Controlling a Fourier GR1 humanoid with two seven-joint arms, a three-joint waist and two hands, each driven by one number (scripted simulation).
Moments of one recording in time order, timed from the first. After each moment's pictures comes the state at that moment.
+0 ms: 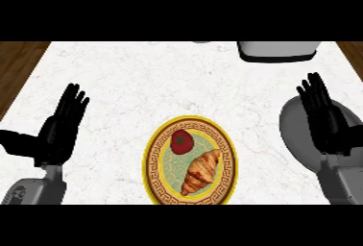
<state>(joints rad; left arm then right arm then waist) -0.12 0.28 -0.04 -1.47 0.37 0.13 -0.03 -0.20 -0.34 0.02 -1.39 -0.36 -0.12 -0.12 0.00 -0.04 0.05</state>
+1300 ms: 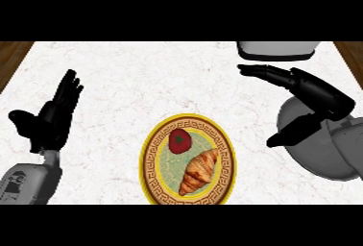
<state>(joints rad) -0.22 0.34 -0.07 -1.45 0.18 0.21 0.05 -0.56 -0.62 0.32 -1.44 0.09 0.32 -0.32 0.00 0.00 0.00</state>
